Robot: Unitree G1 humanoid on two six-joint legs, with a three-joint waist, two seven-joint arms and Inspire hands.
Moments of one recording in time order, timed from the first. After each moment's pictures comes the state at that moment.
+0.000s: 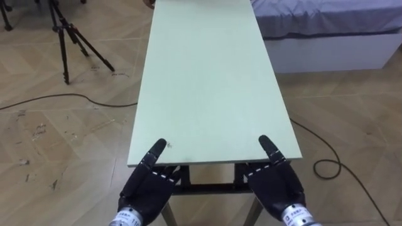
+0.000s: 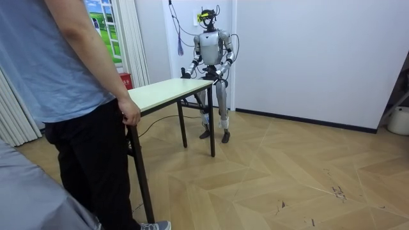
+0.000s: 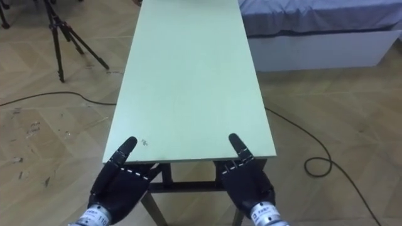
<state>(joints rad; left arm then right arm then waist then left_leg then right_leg) 0.27 0.20 -0.15 0.19 -1.62 0.24 -0.08 0.18 -0.22 0.13 0.33 1.57 0.18 0.20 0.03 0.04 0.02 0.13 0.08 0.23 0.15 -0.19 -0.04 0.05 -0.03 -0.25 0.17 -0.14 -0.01</state>
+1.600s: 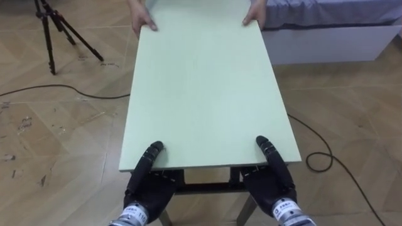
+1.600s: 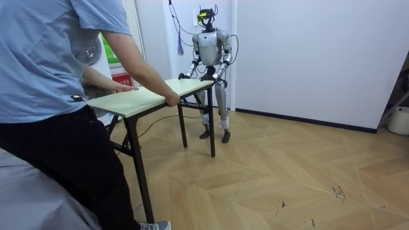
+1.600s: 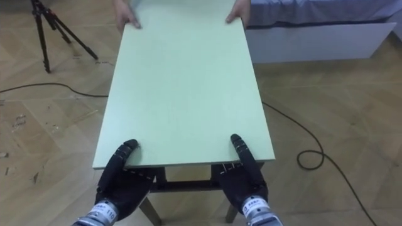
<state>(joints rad) 0.20 0.13 -0.12 0.28 -1.58 0.20 0.00 0.15 -0.14 0.16 0.35 1.48 0.10 0.07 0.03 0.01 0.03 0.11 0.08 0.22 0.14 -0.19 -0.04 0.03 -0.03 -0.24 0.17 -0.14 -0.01</state>
